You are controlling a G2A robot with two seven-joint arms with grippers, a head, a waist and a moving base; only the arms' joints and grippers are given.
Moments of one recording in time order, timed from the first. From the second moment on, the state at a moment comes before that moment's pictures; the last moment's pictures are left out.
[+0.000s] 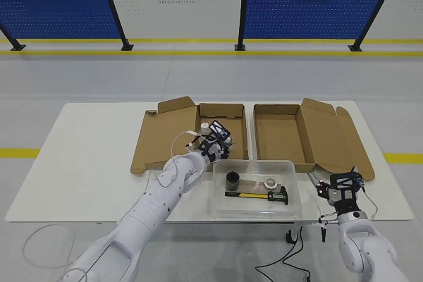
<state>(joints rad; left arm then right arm) 0.75 -1.48 -0.85 -0.83 1.34 -0.24 -0.05 -1.73 -1.15 1.60 -1.80 -1.33 0.00 0.00</state>
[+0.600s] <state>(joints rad) 0.81 -1.44 -0.95 -0.92 1.34 -0.30 -0.15 -1.73 -1.15 1.60 -1.80 -1.33 0.00 0.00</state>
